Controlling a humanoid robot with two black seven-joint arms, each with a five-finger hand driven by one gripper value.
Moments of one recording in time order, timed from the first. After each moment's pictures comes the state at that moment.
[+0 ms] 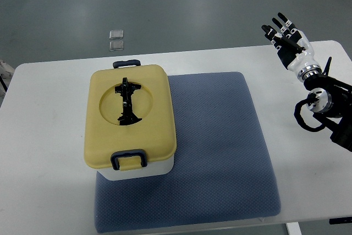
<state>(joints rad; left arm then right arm) 0.01 0.00 -0.05 -0.16 0.03 0.02 0.06 0.84 -0.33 0.37 0.62 0.27 0.15 0.51</state>
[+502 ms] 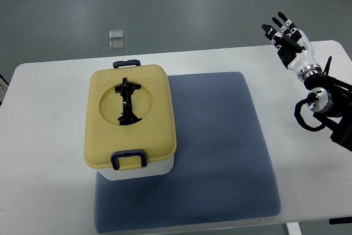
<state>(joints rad) 0.01 0.00 -0.04 -0.16 0.03 0.02 0.06 0.84 -0.33 0.37 0.62 0.27 0.15 0.51</state>
